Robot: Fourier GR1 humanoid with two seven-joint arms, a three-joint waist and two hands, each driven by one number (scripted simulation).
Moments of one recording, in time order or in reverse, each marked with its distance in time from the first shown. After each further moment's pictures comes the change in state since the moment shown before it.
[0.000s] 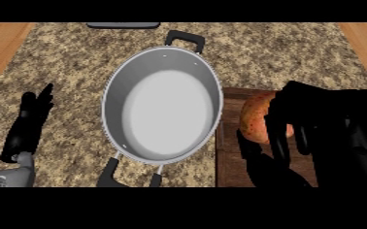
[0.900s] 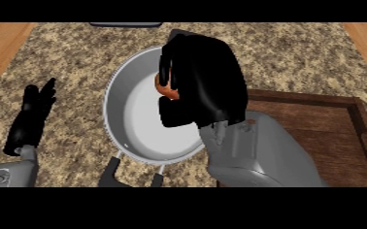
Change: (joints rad) left arm -0.045 -0.007 0.002 0.014 -0.009 -0.004 0.015; right arm -0.269 0.092 0.067 0.600 -0.262 -0.236 0.121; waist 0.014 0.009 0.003
